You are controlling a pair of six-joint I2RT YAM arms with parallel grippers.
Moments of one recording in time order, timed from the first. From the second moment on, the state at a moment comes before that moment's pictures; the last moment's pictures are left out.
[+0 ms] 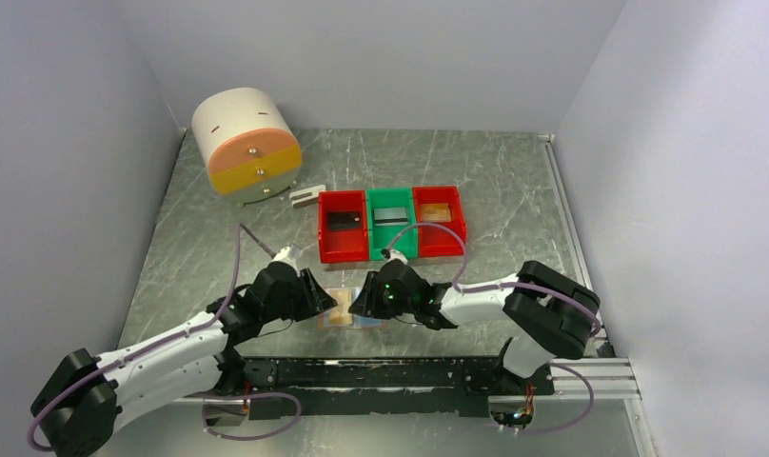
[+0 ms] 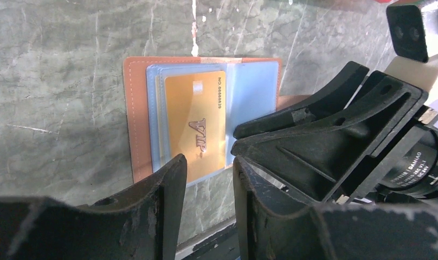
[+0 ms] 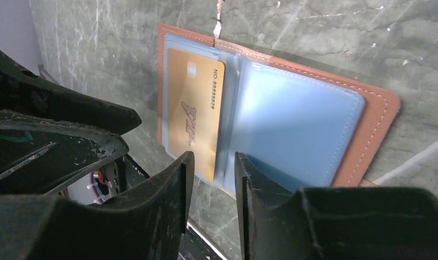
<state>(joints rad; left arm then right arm) -0.78 0.83 0.28 -0.12 0.01 -1.04 1.03 1.56 0.53 0.36 -0.05 1.03</state>
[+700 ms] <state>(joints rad) -0.78 1.02 0.29 -0.08 0.06 -0.97 1.02 1.61 0.47 0.53 -0.07 1.10</state>
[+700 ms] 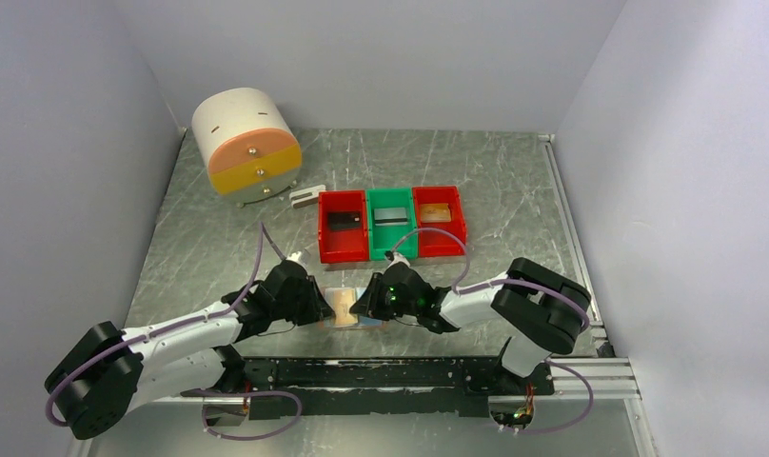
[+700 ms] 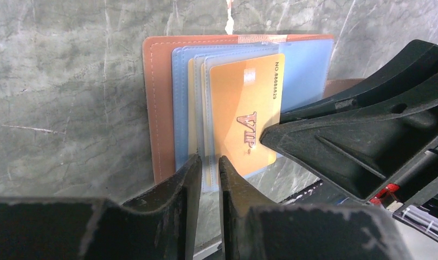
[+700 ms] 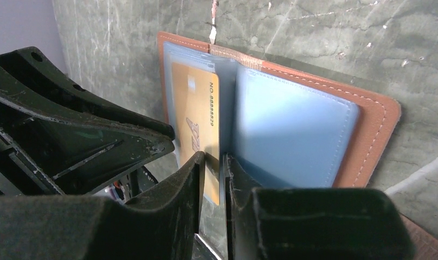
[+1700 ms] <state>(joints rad) -0.78 1.00 0.36 -0.23 0.01 -0.95 1.00 1.58 0.44 0.55 -0.10 1.12</state>
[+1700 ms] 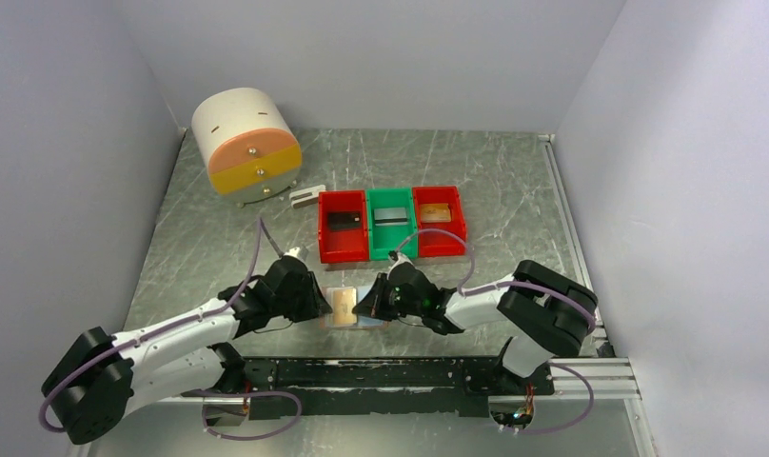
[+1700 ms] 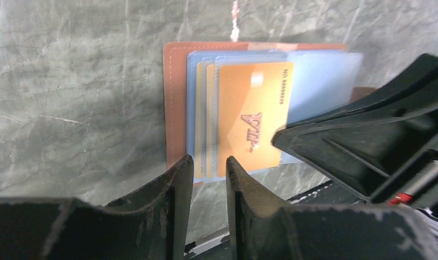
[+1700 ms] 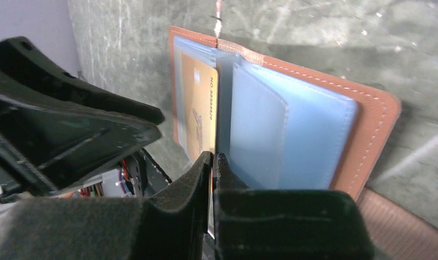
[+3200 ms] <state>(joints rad) -0.79 1.24 0.46 -0.14 0.03 -0.94 0.98 1.54 0.33 0.61 -0.08 1.20</state>
